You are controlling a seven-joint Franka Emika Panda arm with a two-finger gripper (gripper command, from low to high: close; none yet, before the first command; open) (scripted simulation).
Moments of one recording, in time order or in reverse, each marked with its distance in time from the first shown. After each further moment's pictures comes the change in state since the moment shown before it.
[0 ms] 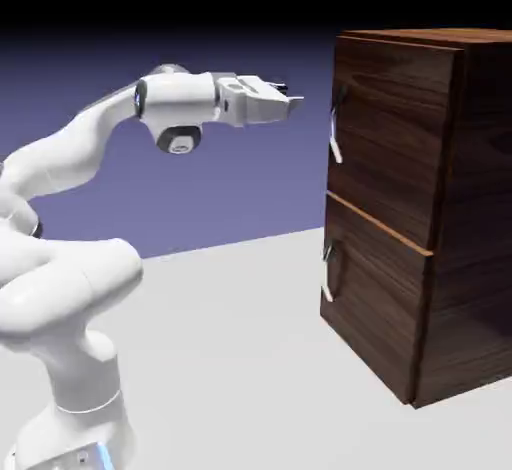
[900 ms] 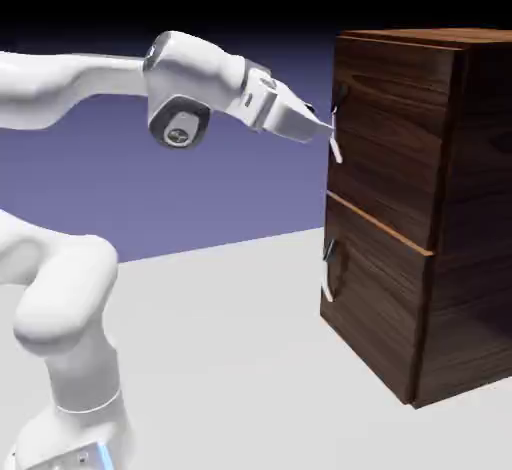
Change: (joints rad) arm 0.599 0.607 -0.618 -0.177 -1.174 0.230 0.394
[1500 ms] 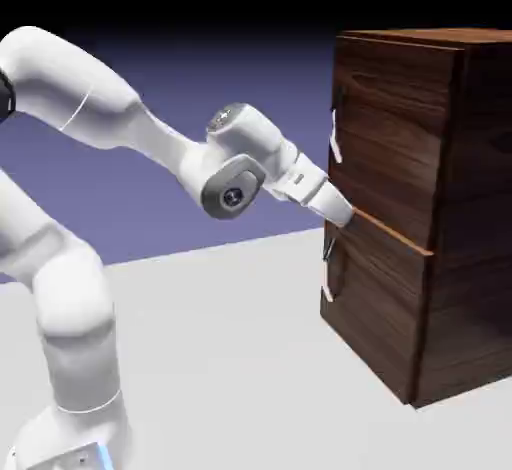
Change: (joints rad) arm 0.399 0.405 -0.412 -0.118 -0.783 0.153 0.263
